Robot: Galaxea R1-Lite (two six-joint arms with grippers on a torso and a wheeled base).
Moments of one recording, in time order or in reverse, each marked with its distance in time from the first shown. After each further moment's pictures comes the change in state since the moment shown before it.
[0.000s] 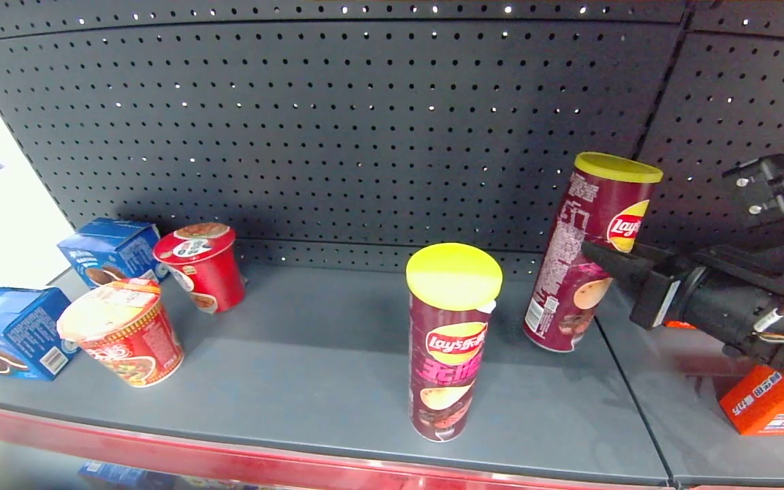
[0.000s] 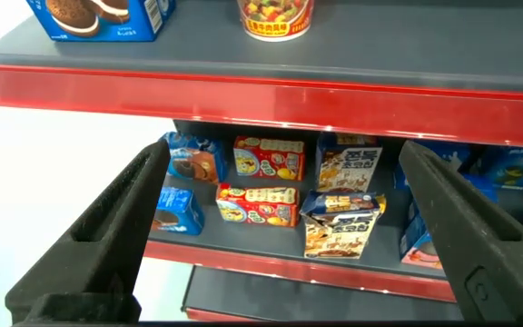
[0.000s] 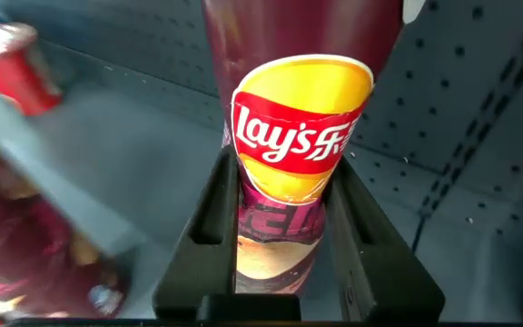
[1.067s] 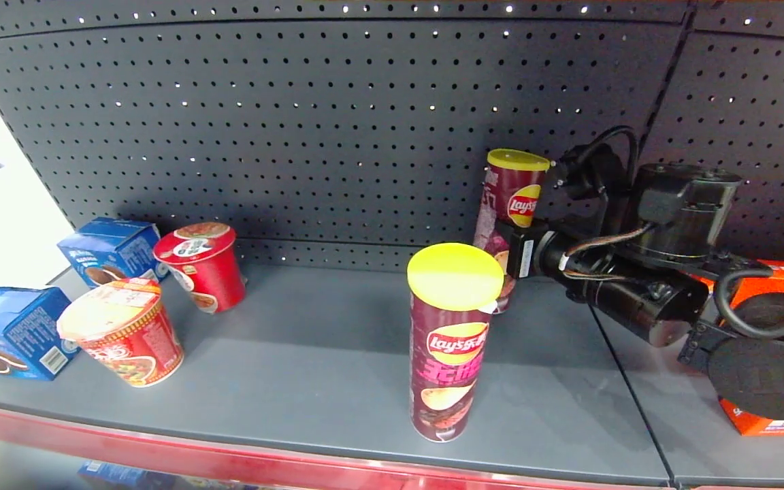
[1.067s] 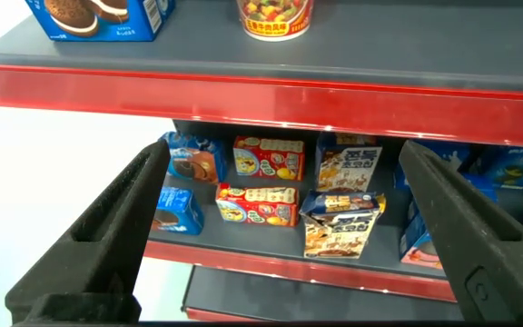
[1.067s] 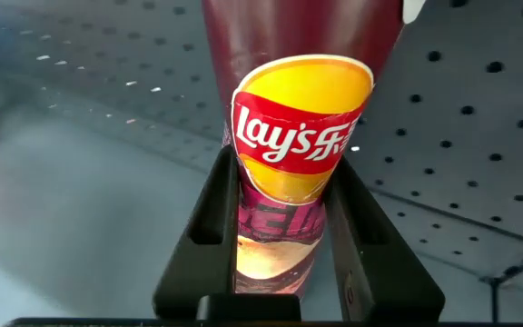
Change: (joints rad) left arm 0.000 0.000 0.000 0.000 0.000 0.000; right arm 0.101 0.366 -0.352 0.001 -0.216 0.006
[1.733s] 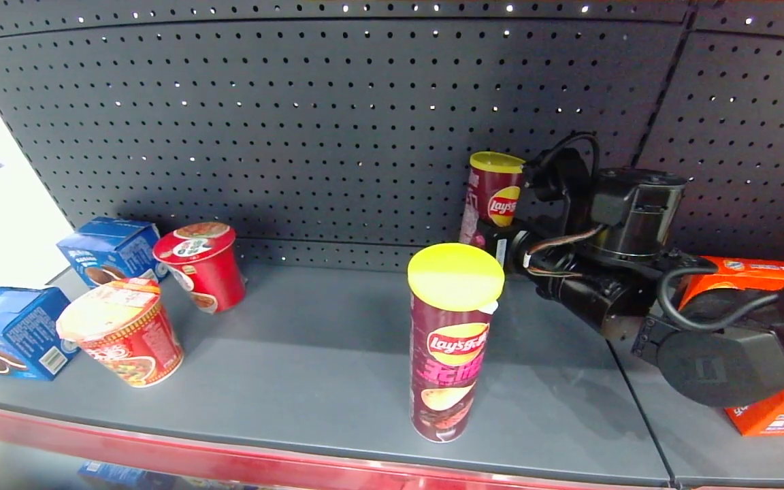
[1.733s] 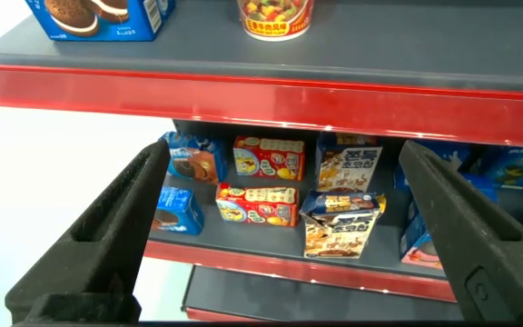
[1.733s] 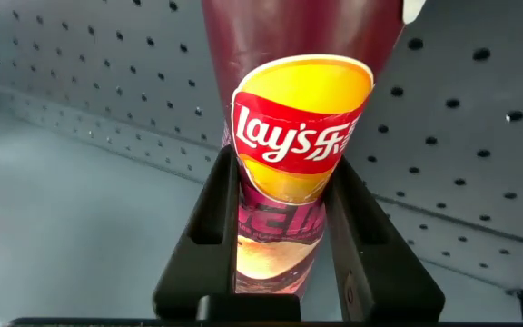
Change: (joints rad) left arm 0.000 0.000 0.000 0.000 0.000 0.000; right arm 0.031 0.082 -0.079 -0.004 -0.060 0.004
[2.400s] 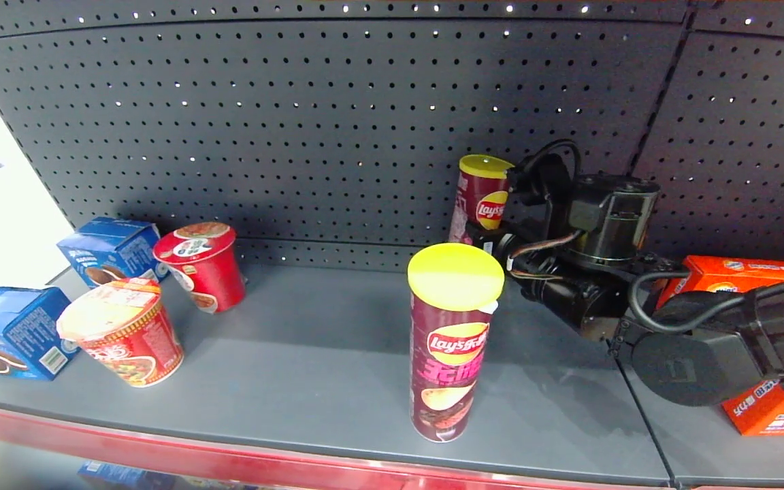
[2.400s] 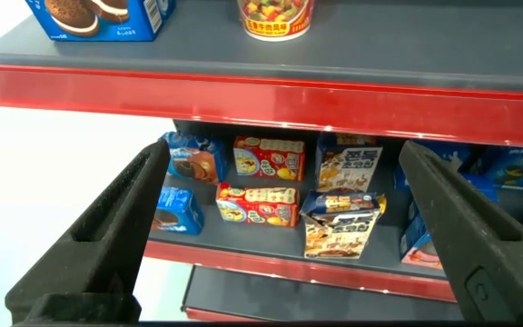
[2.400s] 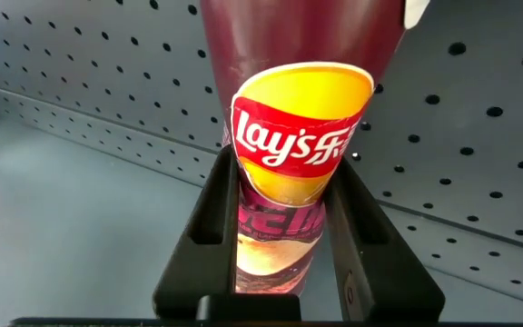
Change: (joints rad) left arm 0.000 0.000 0.000 0.000 0.000 0.000; right arm 0.013 0.046 -0.029 -0.023 -0.003 0.003
